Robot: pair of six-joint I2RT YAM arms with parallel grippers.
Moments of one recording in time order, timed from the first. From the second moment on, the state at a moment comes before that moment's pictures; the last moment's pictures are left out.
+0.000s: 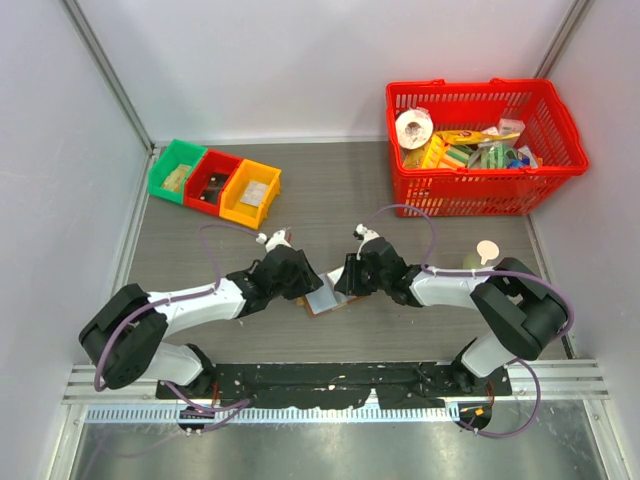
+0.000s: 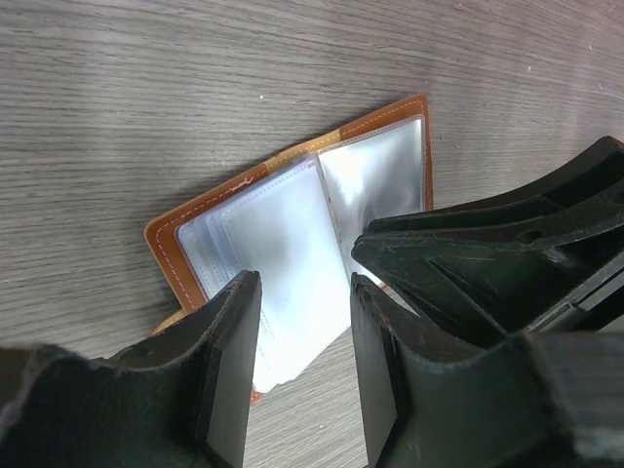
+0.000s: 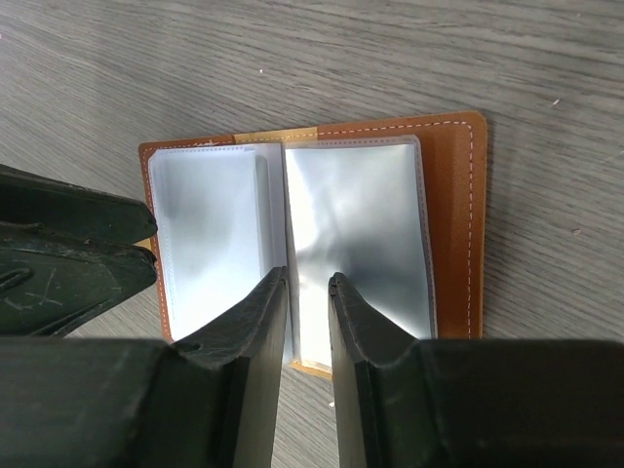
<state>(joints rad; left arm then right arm) -0.82 1.36 0.60 0.04 -0.12 -1.02 0.74 1.54 0.59 0.22 -0.14 0.64</state>
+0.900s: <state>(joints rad) -0.82 1.44 0.63 0.03 -0.10 -0.99 0.74 1.55 0.59 0.24 -0.15 0.66</state>
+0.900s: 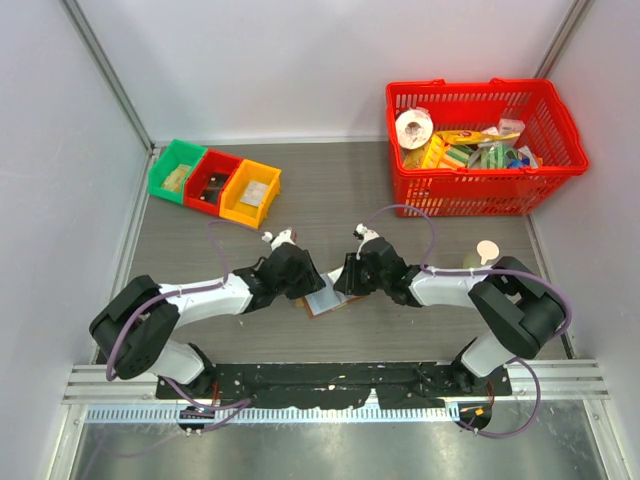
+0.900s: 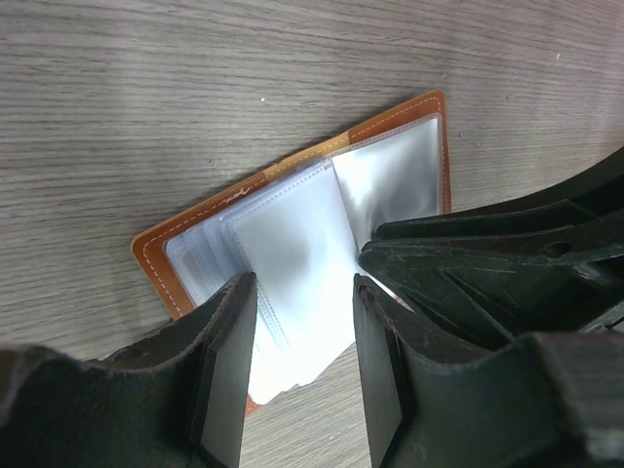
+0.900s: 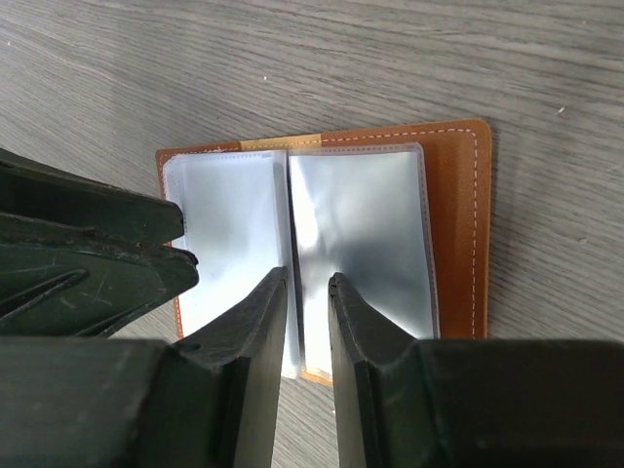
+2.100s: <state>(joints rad) -0.83 1.52 0.73 0.22 0.03 -1.02 0.72 1.40 0.42 0.39 -0.14 0.72</state>
